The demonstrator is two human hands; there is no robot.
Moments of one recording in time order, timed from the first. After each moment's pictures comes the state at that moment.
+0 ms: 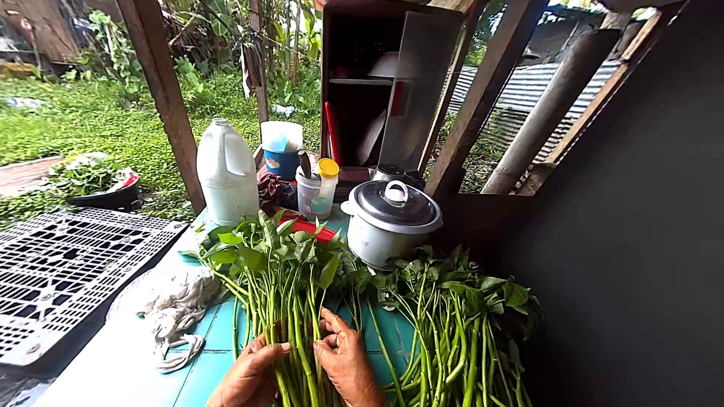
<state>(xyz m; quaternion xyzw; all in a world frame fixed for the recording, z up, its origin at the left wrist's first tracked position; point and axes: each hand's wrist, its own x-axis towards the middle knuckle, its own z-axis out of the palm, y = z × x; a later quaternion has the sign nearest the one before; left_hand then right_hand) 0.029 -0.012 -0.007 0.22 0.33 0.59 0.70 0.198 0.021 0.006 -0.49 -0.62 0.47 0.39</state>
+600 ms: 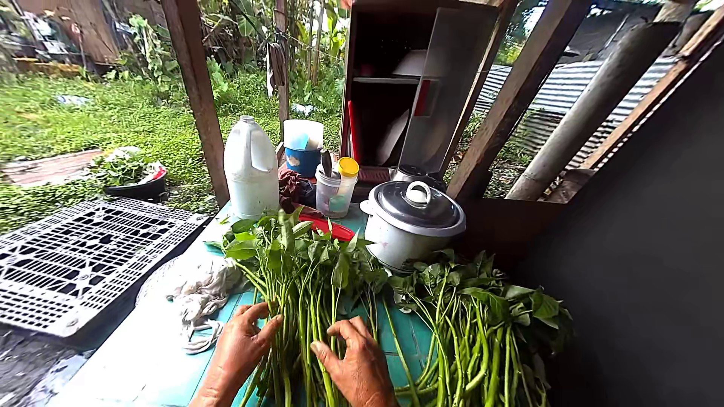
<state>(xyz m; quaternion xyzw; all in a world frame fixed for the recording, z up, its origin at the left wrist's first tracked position) -0.020 -0.002 -0.010 0.54 0.71 0.40 0.23 0.194 0.008 0.013 -0.54 -0.75 0.24 0.31</state>
